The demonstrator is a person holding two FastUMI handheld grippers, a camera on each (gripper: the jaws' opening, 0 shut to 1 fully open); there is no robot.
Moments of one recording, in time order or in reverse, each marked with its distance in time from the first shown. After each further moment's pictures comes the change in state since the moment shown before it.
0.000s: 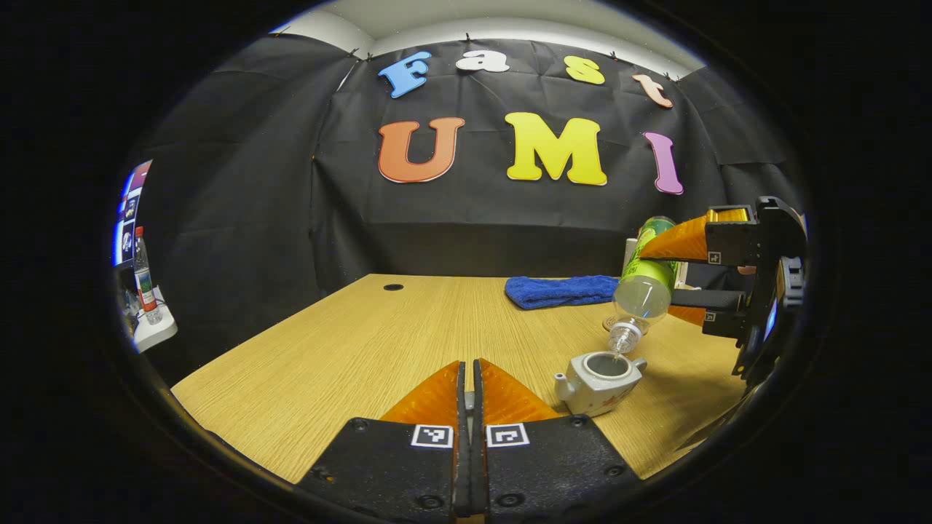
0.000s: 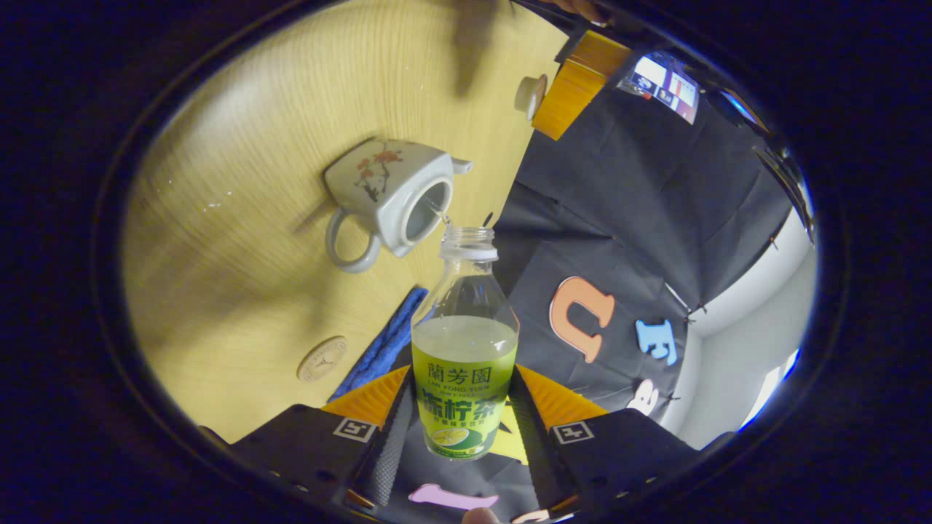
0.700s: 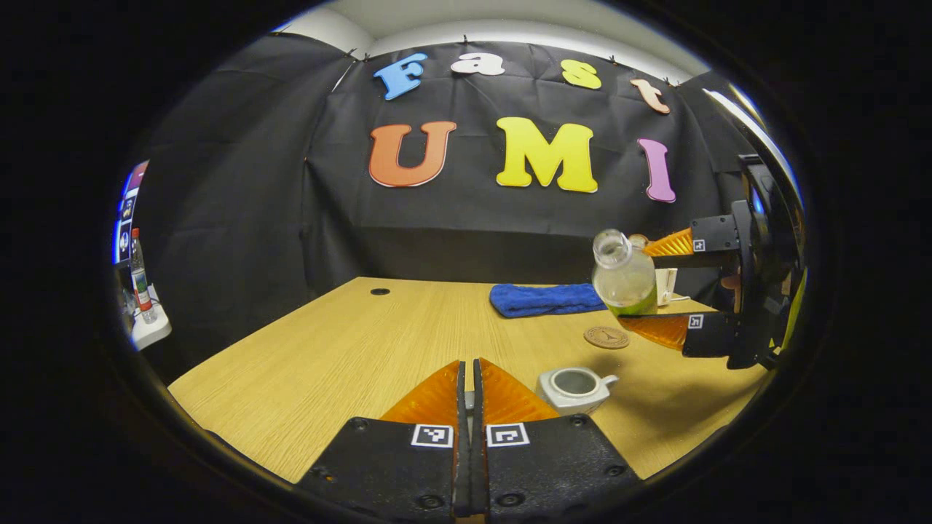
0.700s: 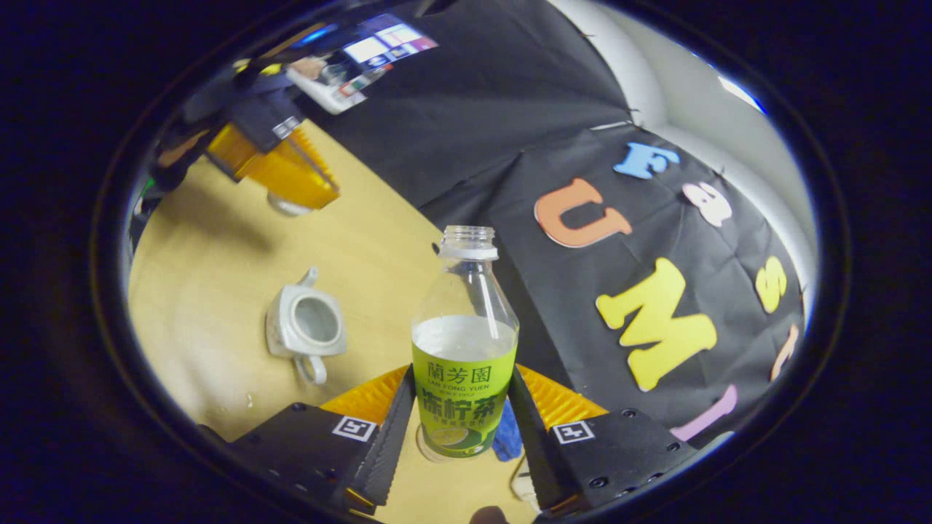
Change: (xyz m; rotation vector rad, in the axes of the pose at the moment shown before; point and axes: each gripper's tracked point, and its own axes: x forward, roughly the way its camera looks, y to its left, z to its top) left arm -0.008 -0.037 0.029 -0.009 -0.028 -0.048; right arm 0.003 -0.015 -0.019 1.124 -0.103 0.119
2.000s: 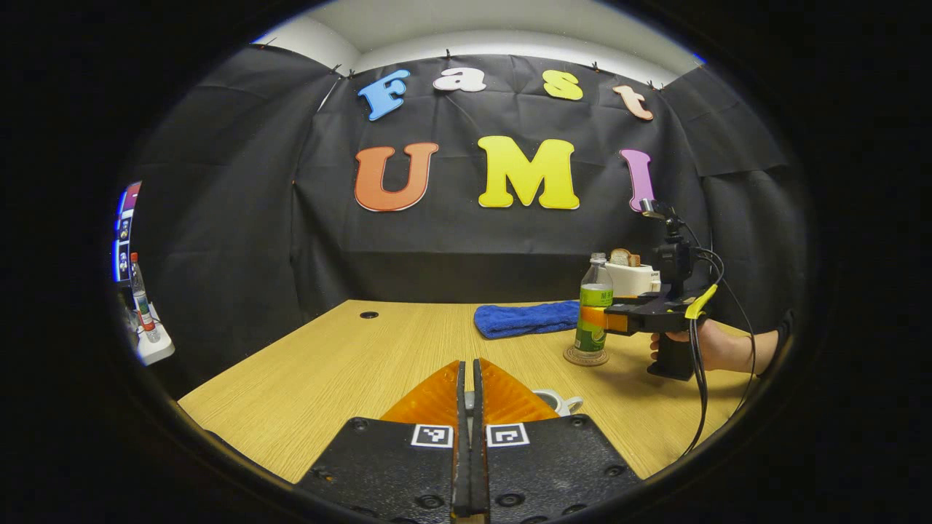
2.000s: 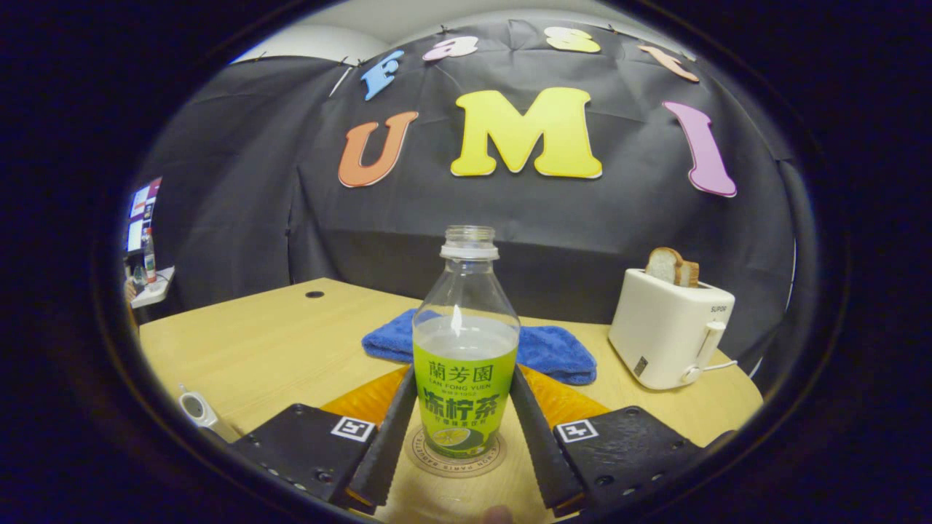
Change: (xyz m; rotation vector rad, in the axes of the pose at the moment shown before) left arm -0.012 -0.017 0.024 0.029 -0.040 -0.011; right arm 0.084 -0.052 -0.137 0.924 0.145 -0.176
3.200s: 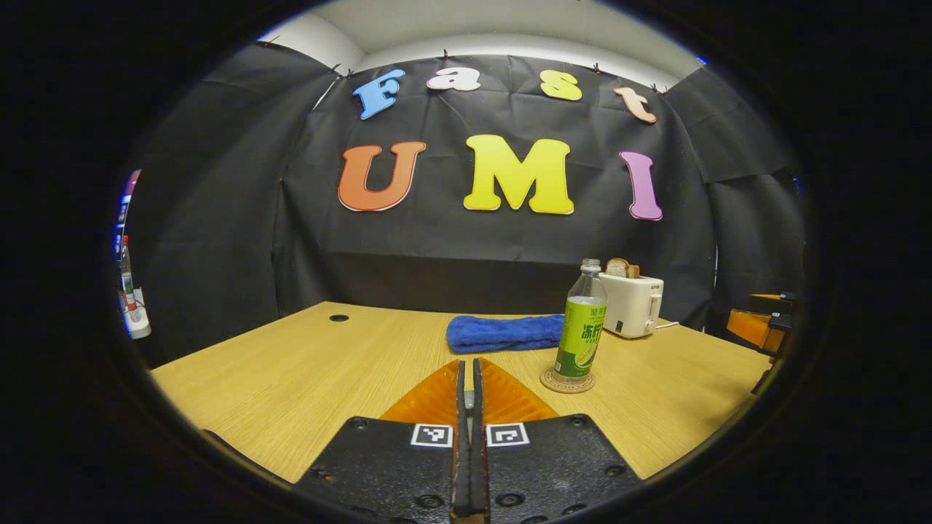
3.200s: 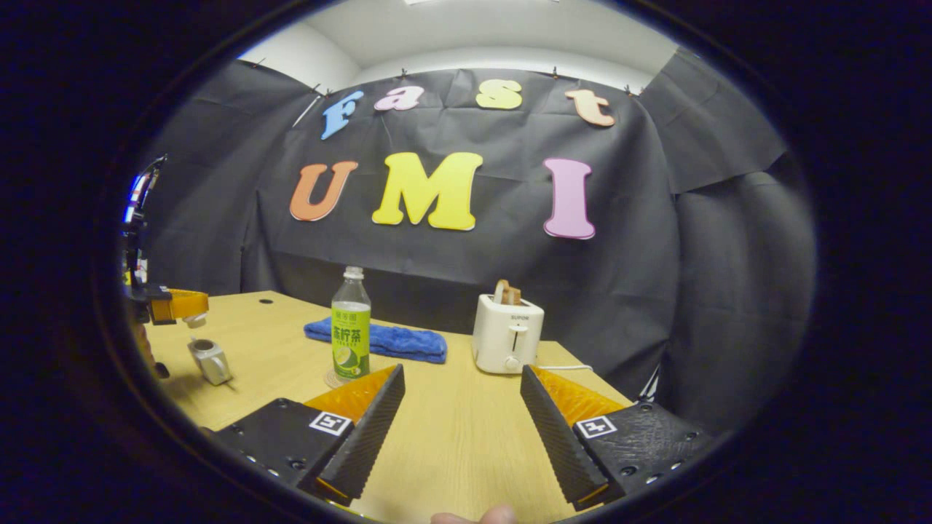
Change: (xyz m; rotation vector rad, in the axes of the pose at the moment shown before) left arm 0.065 -0.061 -0.012 -0.049 -0.033 0.000; right arm -0.233 -0.133 -0.016 0.000 -0.163 -0.292
